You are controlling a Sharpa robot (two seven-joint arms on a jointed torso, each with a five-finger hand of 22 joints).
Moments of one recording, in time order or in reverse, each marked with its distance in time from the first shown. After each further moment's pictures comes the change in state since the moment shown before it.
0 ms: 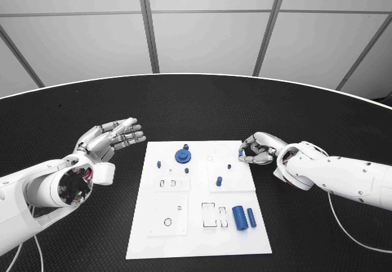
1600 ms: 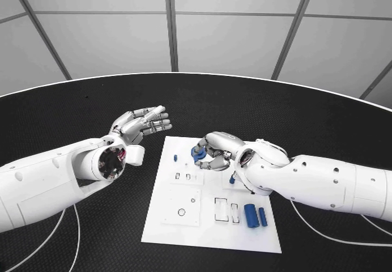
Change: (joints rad) left arm 0.000 0.093 0.000 -0.096 0.000 0.020 -0.012; left_hand 0.000 0.000 0.007 -0.001 0.000 0.000 0.000 0.000 0.000 0.000 0.000 0.000 0.000 0.000 0.000 0.000 0.001 0.000 0.000 0.000 0.000 -0.001; right arm 0.055 0.288 -0.009 0.187 -0.244 0.039 -0.183; right_hand -0.010 0.028 0.041 -0.034 0.047 0.007 -0.008 0.026 0.007 -0.002 -0.016 0.005 0.000 0.000 -0.014 0.000 0.000 0.000 0.002 -0.010 -0.001 0.000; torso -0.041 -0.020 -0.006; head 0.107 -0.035
